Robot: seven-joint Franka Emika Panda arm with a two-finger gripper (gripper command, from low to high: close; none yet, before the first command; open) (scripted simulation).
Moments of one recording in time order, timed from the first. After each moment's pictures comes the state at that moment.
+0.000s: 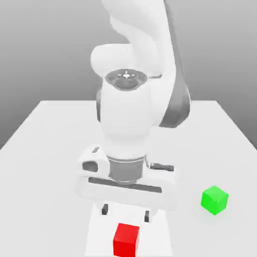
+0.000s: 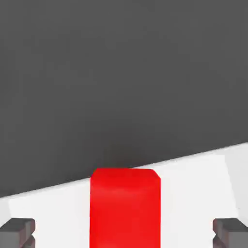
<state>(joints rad) -0.07 0.27 0.05 -2.46 -0.04 2.73 1.03</state>
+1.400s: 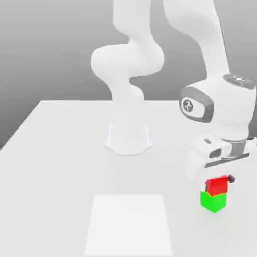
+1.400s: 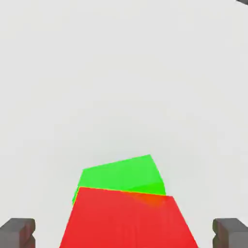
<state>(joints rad) 0.38 0.07 0.24 -2.69 -0.05 2.75 1.07</state>
